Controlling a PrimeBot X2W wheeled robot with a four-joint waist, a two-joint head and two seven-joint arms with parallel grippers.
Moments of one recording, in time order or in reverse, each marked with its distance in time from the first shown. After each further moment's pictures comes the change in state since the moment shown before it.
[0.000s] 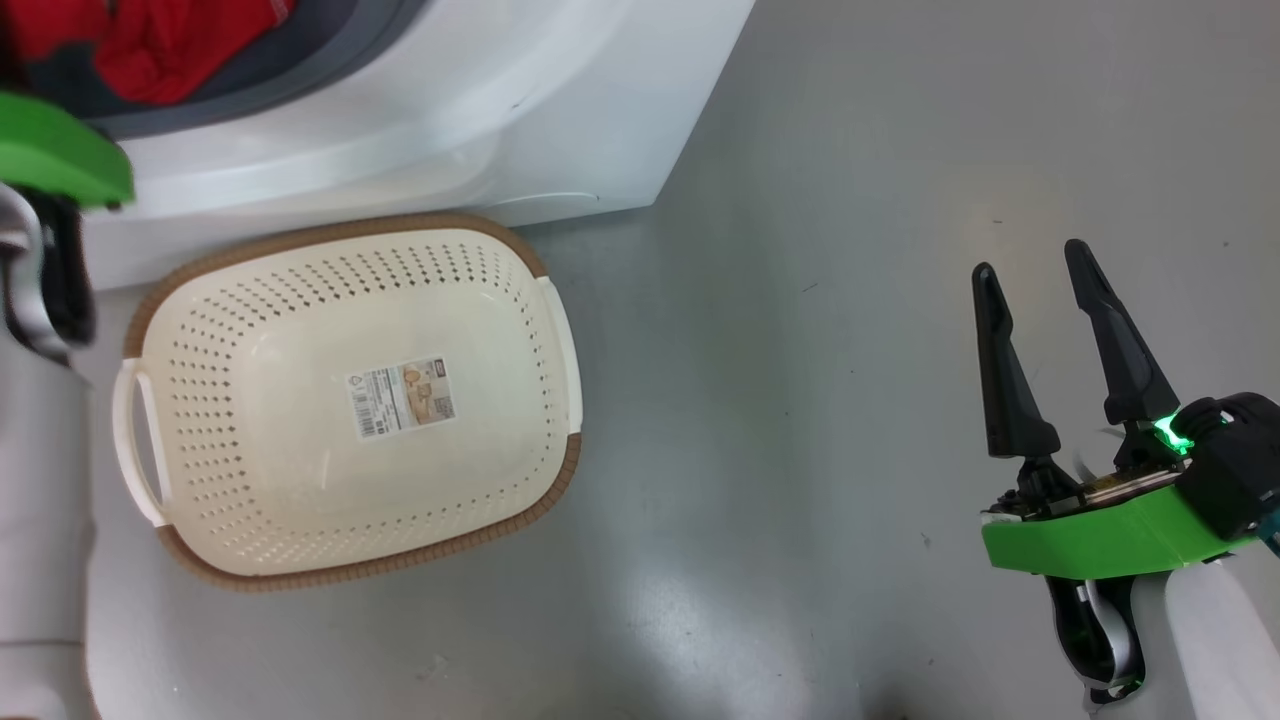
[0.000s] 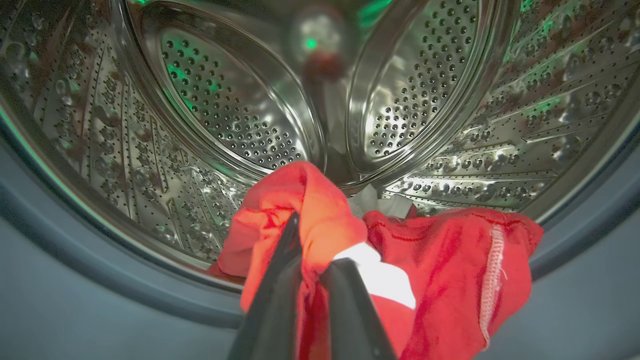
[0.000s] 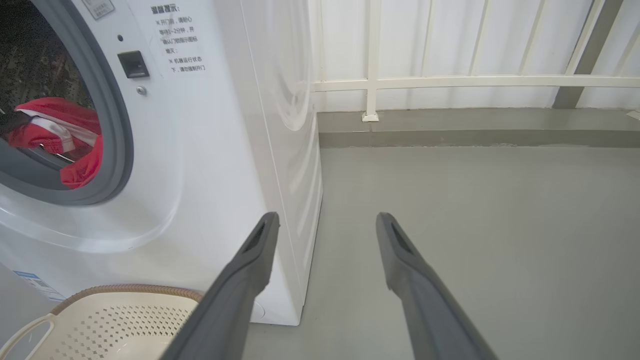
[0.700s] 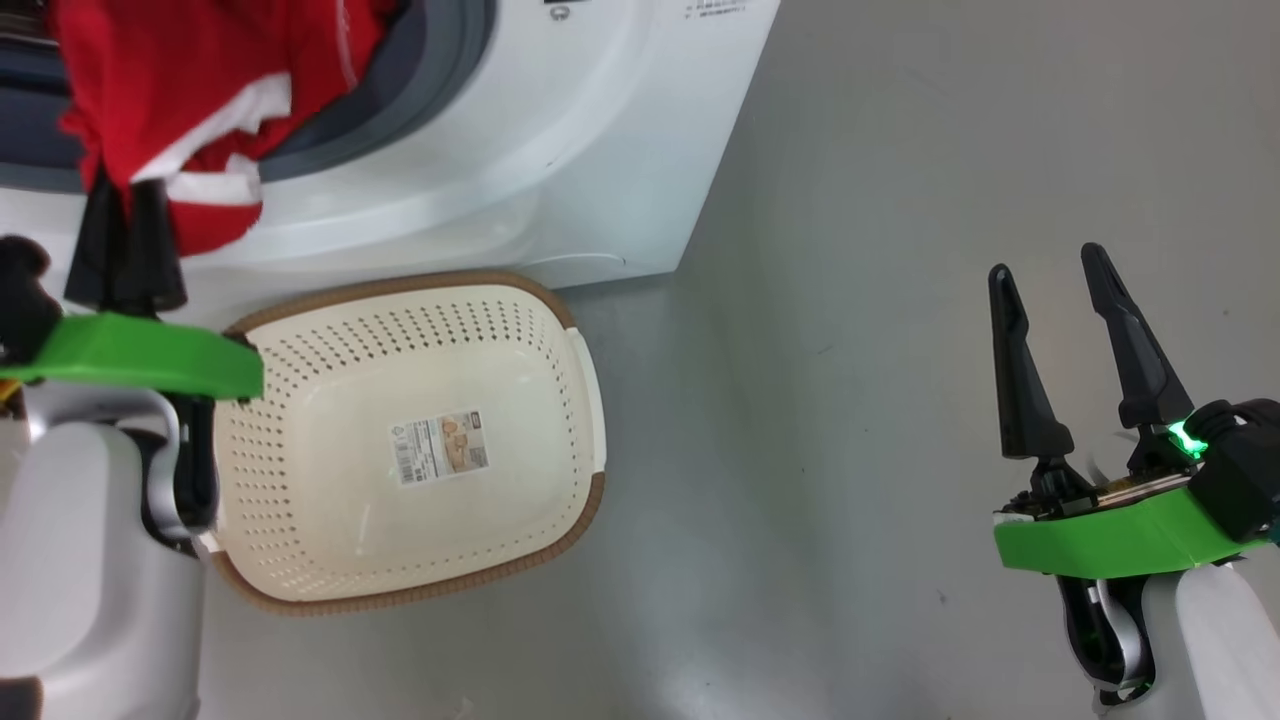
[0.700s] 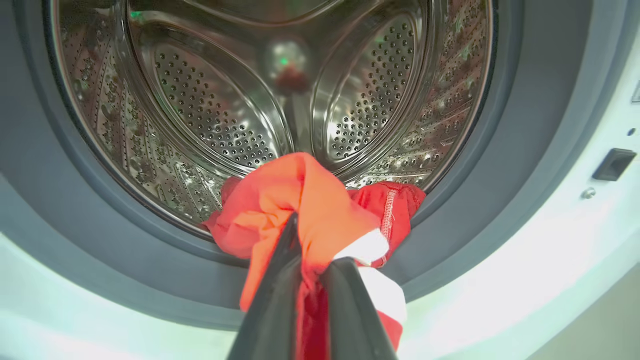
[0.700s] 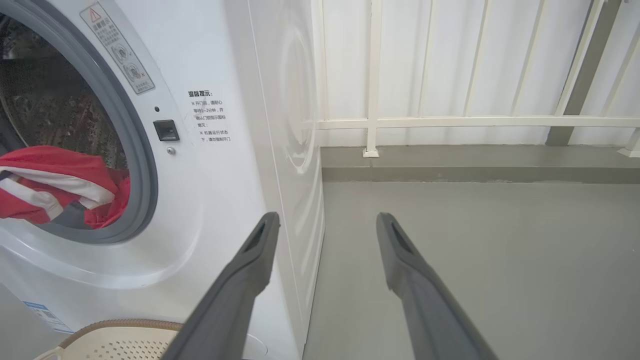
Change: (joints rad) left arm 0.375 -0.076 0.024 -0.323 -0.020 -0.010 0.002; right arm 0.006 -0.001 -0.023 0.004 -0.007 0.000 0.000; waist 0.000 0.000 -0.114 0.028
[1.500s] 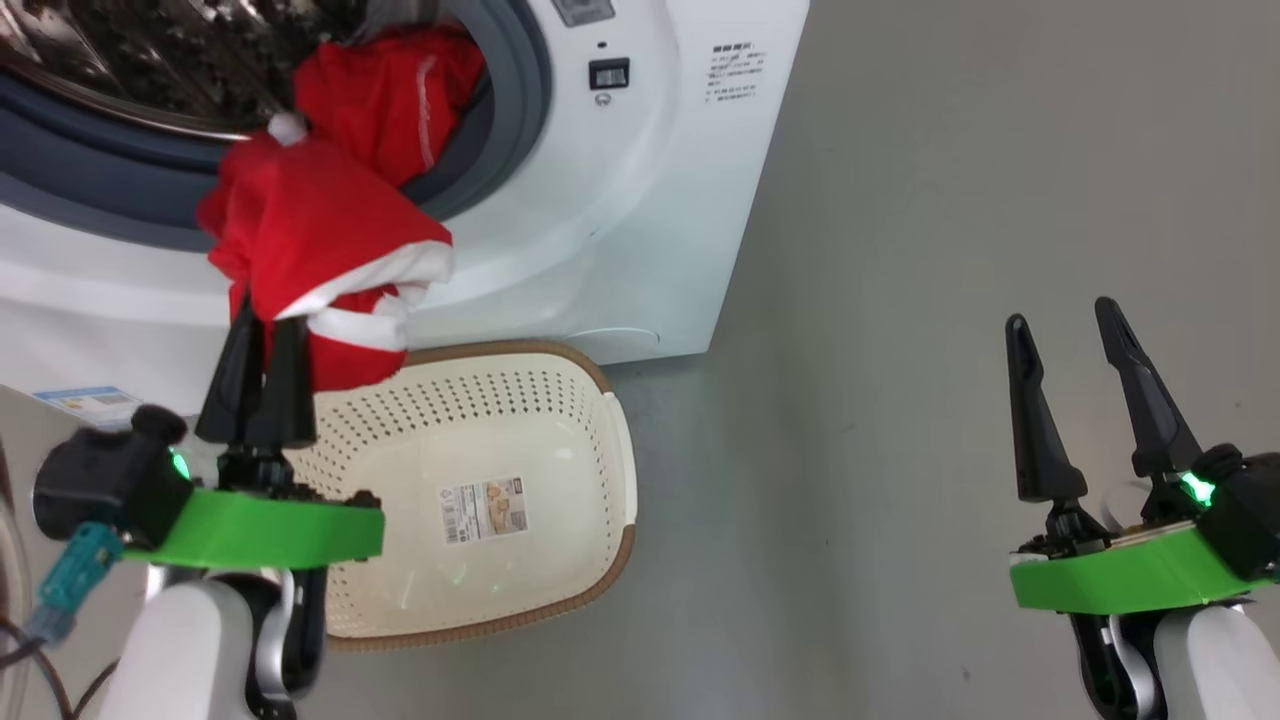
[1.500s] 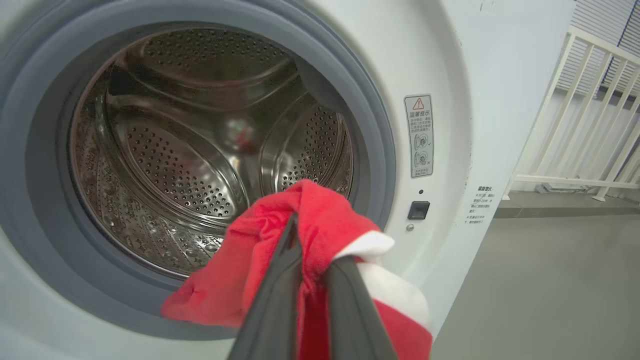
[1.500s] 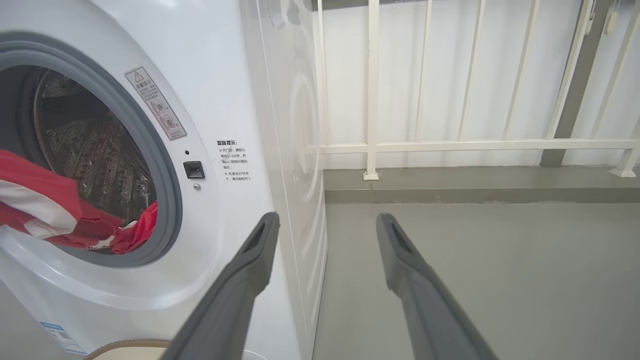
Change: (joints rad) left arm 0.318 -0.049 -0.088 -0.393 0.009 0.030 0.023; right arm 0.072 0.000 -0.028 0.006 0.001 0.000 0.000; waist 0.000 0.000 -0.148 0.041
